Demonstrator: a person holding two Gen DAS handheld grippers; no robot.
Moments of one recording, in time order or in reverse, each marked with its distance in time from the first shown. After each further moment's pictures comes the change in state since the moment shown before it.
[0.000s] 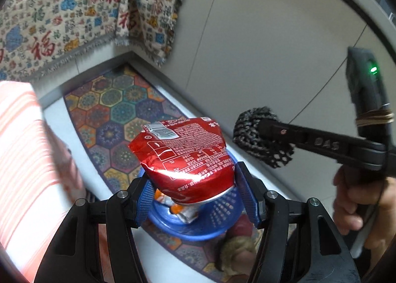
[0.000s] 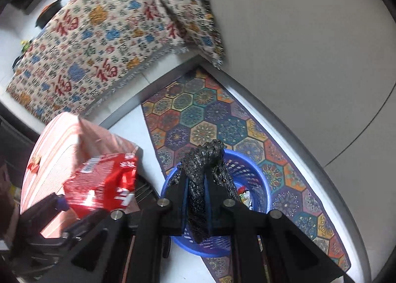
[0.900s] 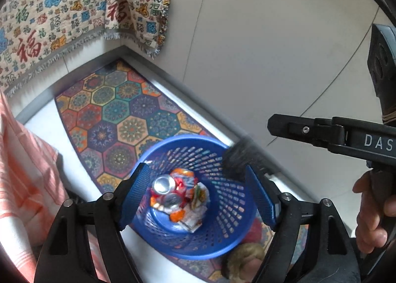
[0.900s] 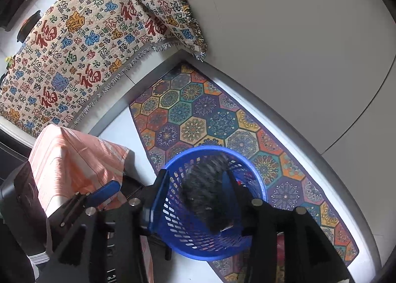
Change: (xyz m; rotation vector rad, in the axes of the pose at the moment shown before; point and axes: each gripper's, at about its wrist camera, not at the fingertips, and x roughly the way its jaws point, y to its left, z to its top) left arm 0.054 -0.009 0.005 0.040 0.025 0.012; right arm 0.023 -0.025 0.001 0.102 0.040 -0.029
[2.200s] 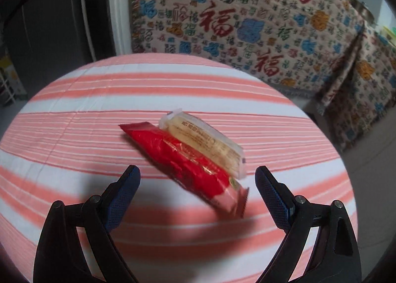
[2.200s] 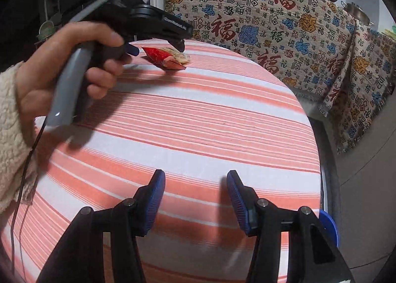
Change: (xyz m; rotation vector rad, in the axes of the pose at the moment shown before) left arm -0.213 0.357 -0.070 -0.703 -0.207 0.625; right arm -0.020 0.331 -0.193 -0.946 -0.105 0.209
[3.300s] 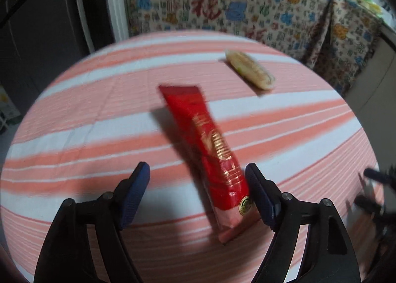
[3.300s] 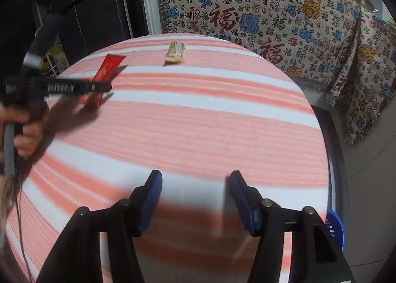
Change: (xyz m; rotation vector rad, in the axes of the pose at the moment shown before) left arm -0.048 0.090 -0.067 0.203 0.009 -0.069; right arm 0.028 -0.005 0.040 0.052 0.073 0.050
